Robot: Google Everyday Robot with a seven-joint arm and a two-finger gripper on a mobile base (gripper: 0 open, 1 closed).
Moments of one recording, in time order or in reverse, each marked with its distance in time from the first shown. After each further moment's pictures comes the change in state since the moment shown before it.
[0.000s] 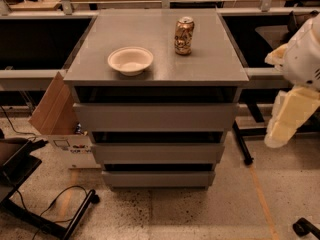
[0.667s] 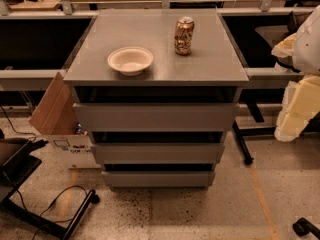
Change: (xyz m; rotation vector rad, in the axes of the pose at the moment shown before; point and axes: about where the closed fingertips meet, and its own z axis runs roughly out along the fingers) arm 0.001 -0.003 -0.017 -0.006 0.016 -0.003
